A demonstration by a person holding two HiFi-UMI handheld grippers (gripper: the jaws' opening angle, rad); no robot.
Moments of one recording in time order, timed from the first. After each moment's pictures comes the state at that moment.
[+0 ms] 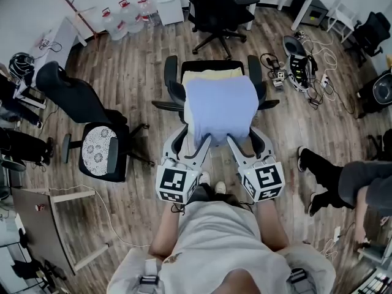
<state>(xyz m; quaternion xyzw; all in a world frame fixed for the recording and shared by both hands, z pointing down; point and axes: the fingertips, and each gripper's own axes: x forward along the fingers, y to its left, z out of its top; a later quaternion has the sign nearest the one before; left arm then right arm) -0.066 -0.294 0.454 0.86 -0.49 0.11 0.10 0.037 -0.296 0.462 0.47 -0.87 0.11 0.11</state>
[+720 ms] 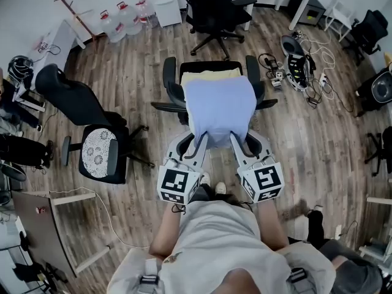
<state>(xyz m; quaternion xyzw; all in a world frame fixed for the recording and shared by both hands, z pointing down) -0.055 -0.290 0.451 0.87 -0.47 0.11 0.10 0.036 -0.292 0.453 0.47 -0.87 0.09 0.10</state>
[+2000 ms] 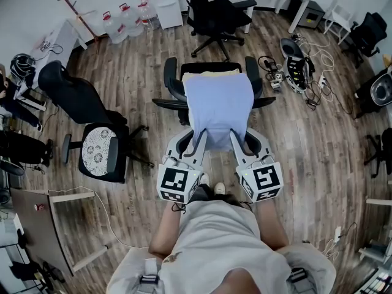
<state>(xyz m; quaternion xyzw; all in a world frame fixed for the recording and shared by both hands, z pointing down) -0.053 -0.271 0.436 0.87 -0.48 0.10 0.08 0.037 -0.273 0.437 0.47 -0.87 0.07 0.09</state>
